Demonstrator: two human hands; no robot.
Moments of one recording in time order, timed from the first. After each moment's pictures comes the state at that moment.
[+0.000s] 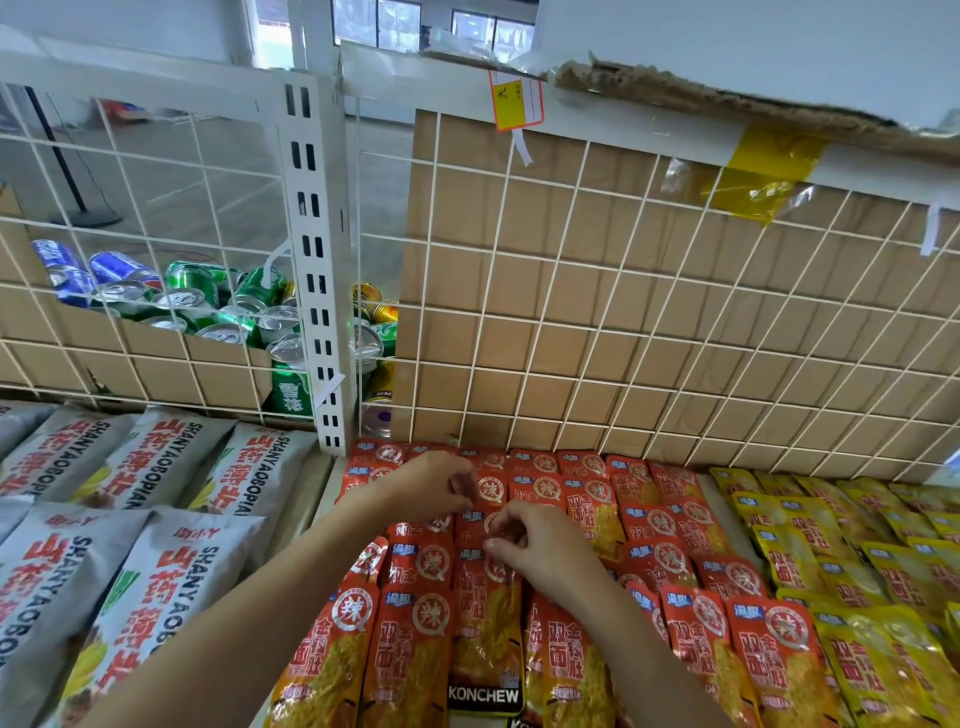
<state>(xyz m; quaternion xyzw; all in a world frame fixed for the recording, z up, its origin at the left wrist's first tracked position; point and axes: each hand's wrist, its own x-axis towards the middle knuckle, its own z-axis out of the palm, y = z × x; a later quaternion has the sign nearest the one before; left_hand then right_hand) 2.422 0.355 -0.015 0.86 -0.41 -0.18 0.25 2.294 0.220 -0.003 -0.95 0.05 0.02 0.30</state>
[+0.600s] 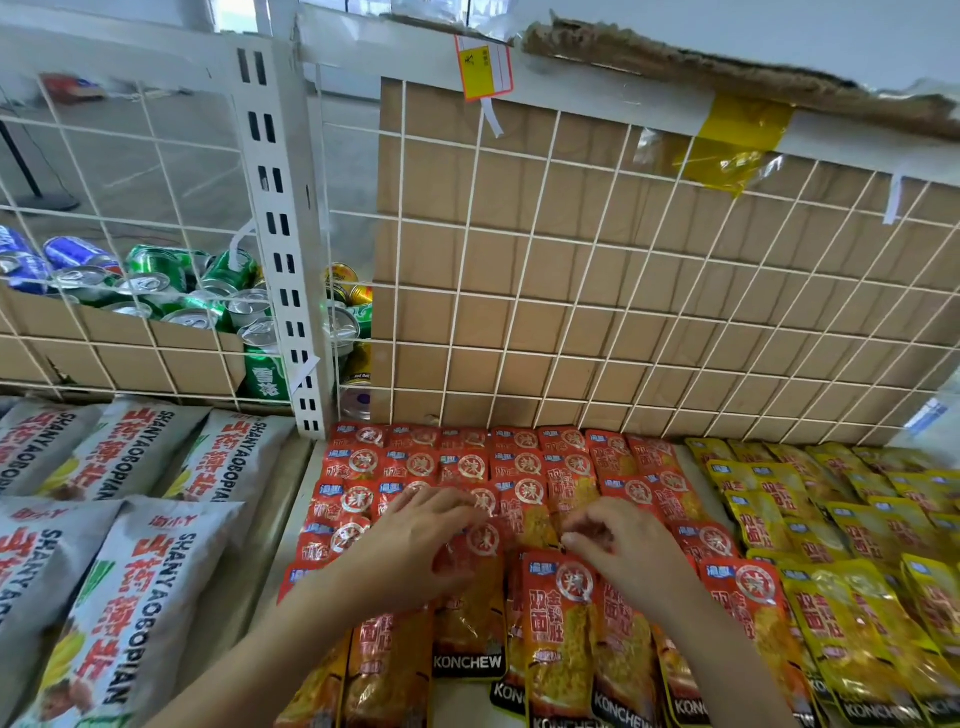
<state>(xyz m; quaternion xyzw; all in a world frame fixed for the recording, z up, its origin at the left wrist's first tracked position) 2.340 0.380 -0.022 0.87 -0.47 -0.08 0.16 2.232 0.159 0.005 -0.97 0.09 -0.04 0.23</state>
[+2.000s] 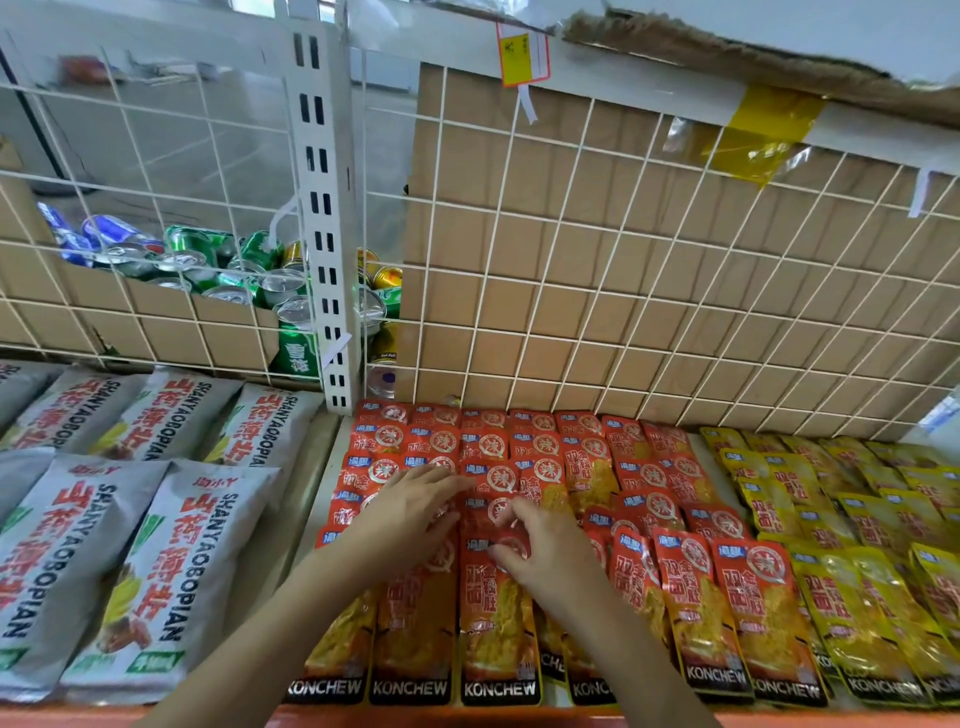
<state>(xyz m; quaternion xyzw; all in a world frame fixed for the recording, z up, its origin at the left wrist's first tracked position) 2.343 0.400 -0.031 0.89 -0.40 -0.06 0.20 2.244 0.244 -0.018 -0.96 0.07 -0.02 0.28</state>
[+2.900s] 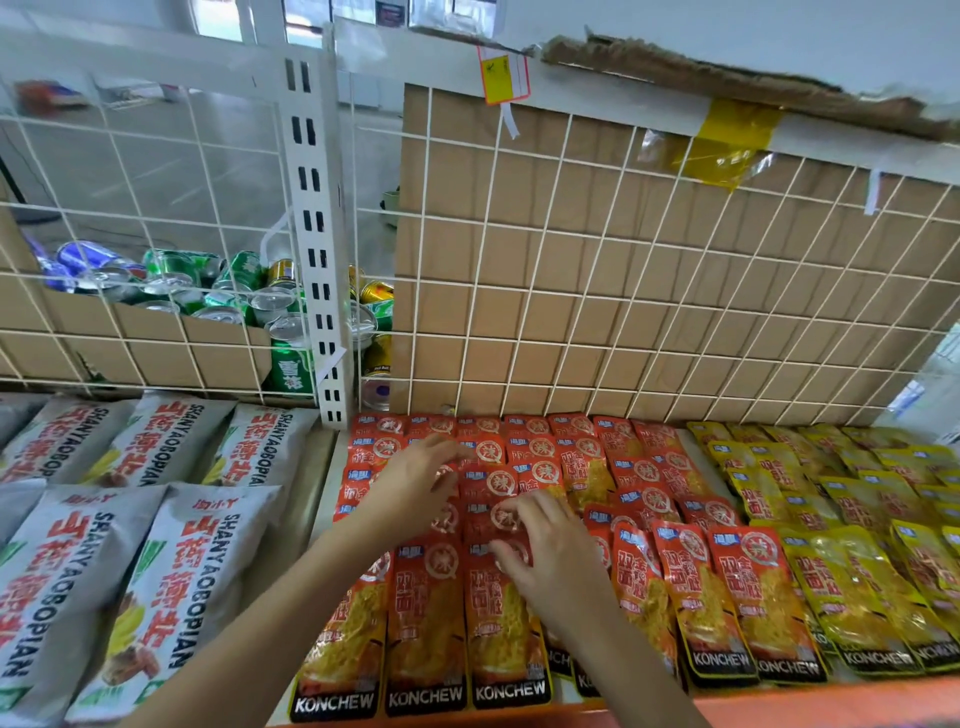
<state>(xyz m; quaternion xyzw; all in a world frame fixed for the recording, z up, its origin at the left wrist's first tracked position) 2.367 0.389 -0.017 0.86 -0.39 -0.01 0.33 2.236 0.253 -0.022 -0.97 0.05 -0.13 0.17</state>
